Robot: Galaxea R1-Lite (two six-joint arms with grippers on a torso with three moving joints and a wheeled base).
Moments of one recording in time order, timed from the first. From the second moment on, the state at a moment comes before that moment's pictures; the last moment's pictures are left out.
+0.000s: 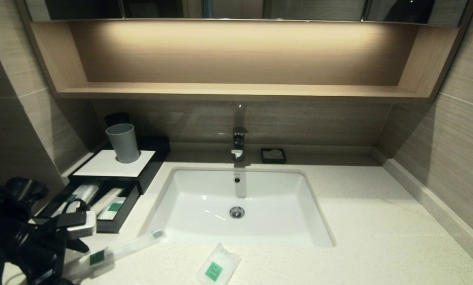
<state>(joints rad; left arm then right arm) 0.28 1.76 -0.81 0.48 -0.39 1.34 0.00 0.00 0.00 0.00 0.00 0.00</state>
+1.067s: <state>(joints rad) 0.28 1.79 -0.82 0.45 -0.40 1.33 0.00 0.00 0.00 0.00 0.00 0.00</state>
